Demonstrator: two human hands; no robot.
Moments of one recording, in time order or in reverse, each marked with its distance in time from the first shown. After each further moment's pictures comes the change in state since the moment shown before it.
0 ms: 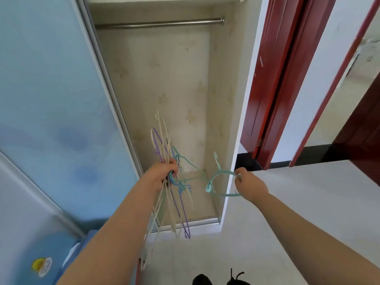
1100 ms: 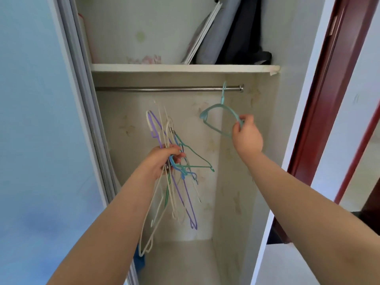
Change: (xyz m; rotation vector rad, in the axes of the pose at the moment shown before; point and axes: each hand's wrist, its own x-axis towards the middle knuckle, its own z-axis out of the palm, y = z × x) left_hand 0.175 0.239 -0.050 -0.246 0.023 0.281; right_hand 0.285 -0.201 -0.201 0.353 0.761 -0.193
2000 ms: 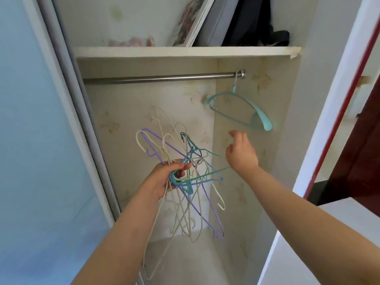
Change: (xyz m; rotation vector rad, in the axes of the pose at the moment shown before) left_hand 0.055 -0.036 -0.054 -0.102 -0.311 -0.130; right_hand -0.034 0.011 0.091 -0.231 -0.074 -0.020
